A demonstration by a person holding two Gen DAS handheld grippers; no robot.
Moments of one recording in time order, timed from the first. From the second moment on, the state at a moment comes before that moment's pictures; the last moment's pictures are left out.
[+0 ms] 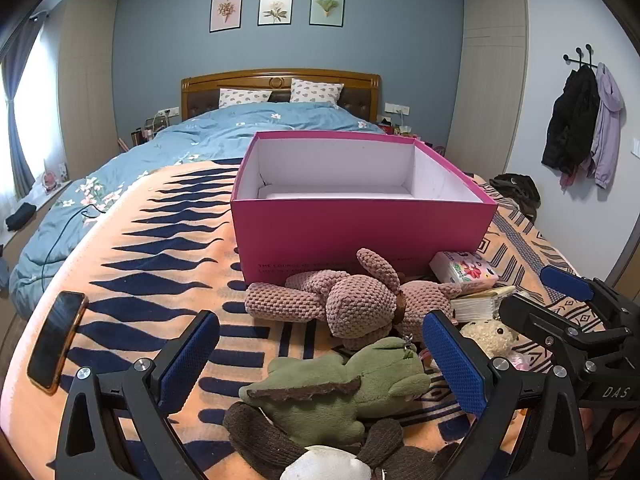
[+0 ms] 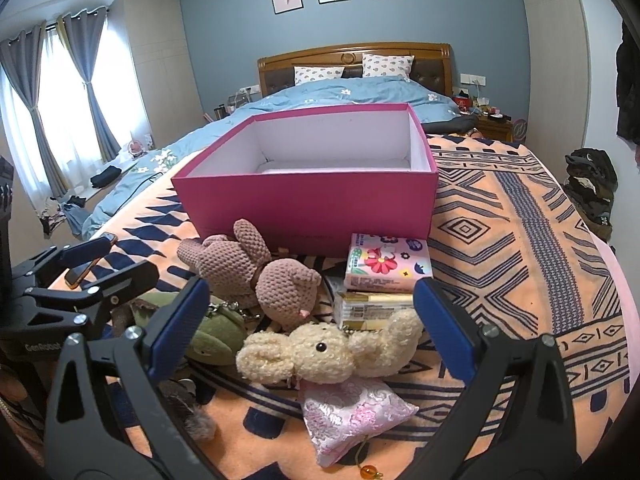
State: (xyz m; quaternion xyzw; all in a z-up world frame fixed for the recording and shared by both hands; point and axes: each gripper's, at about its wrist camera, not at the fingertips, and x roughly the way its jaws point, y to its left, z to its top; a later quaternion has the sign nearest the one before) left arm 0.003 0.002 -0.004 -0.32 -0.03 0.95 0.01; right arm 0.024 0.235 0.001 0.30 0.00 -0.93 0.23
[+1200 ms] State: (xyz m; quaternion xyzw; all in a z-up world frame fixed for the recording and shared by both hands) left arm -0.039 -0.039 -0.022 -0.35 -0.04 0.94 0.03; right arm -0.032 0.190 -0.035 0.40 0.01 -0.87 0.30
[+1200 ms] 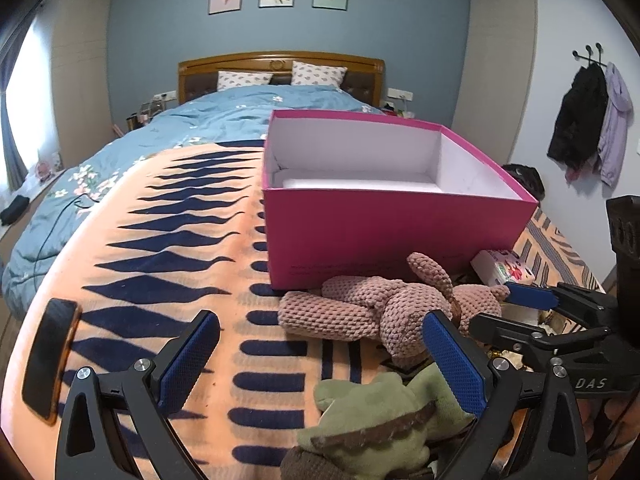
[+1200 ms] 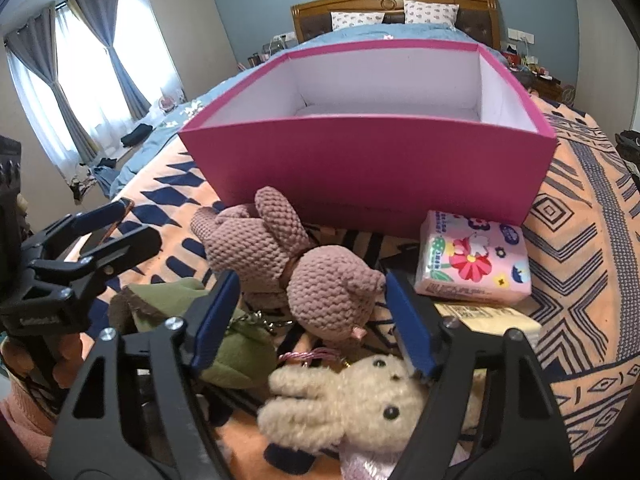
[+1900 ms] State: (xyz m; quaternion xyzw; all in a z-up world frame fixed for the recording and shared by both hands) left arm -0.060 -0.015 -0.039 -0.40 -0.03 0.90 0.18; right arm -0.039 0.203 -0.039 0.40 0.01 -0.86 0.31
